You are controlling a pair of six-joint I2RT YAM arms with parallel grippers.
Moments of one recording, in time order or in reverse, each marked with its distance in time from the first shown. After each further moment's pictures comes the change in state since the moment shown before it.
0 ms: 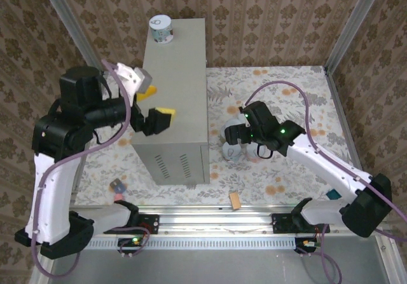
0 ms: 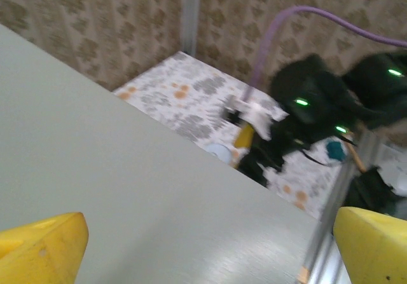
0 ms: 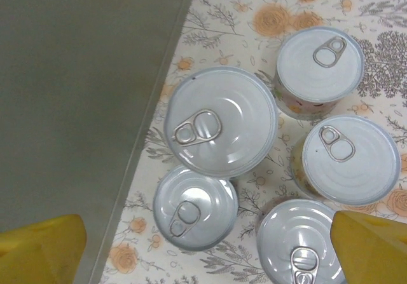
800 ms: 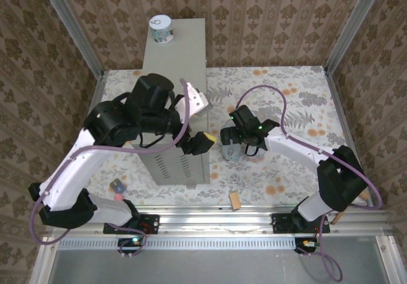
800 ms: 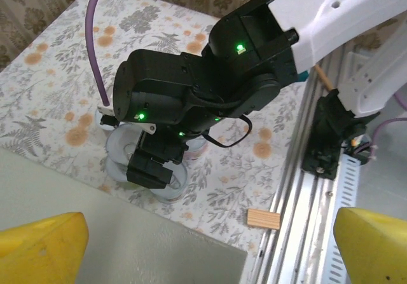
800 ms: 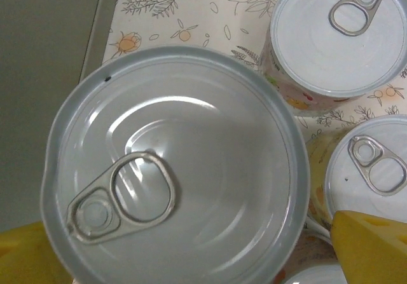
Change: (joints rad) left arm -0.499 0.203 0.040 -0.037 -0.330 -0.008; right arm -0.014 0.251 -0.054 0.185 0.066 0.040
